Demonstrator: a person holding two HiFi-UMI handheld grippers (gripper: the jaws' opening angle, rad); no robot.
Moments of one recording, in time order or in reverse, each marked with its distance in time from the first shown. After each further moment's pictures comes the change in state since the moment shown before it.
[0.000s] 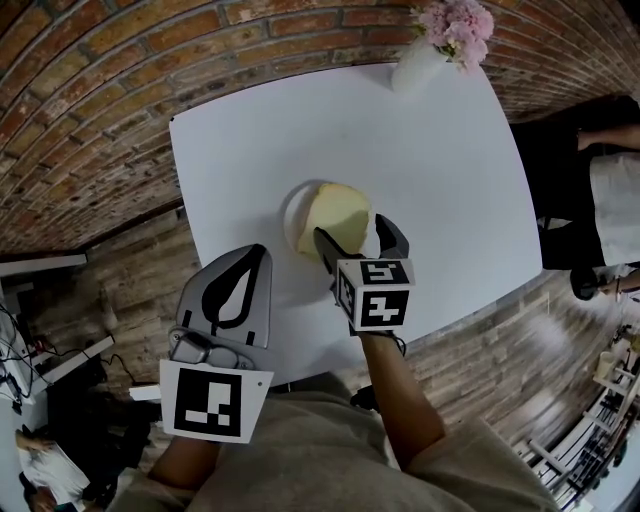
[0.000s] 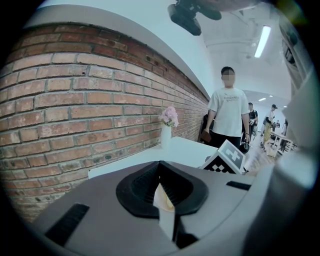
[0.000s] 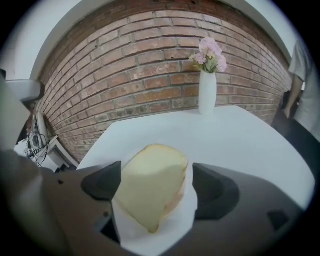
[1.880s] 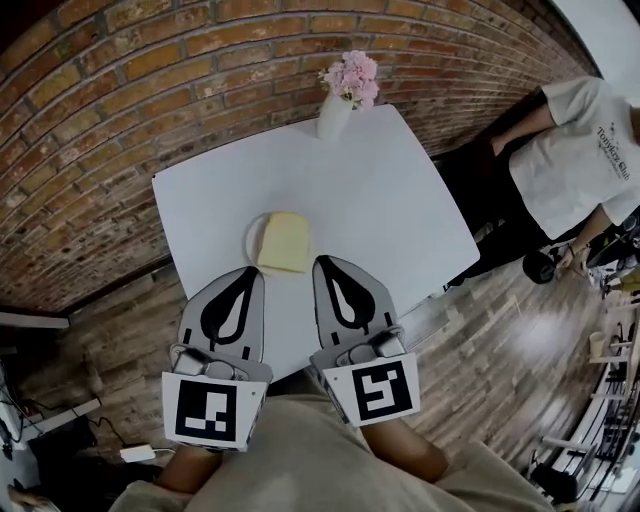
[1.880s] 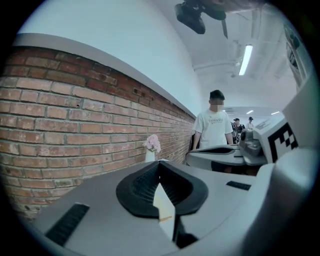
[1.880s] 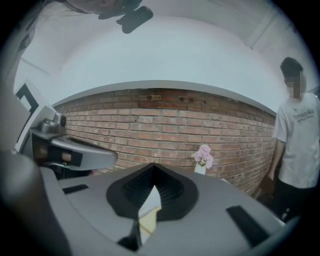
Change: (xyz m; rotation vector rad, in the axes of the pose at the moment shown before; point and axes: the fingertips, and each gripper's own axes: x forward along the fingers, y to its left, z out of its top) left arm -0.086 -0.067 0.064 0.011 -0.243 -0.106; right arm -0.254 0.079 0.102 -0.233 -0.655 -0.038
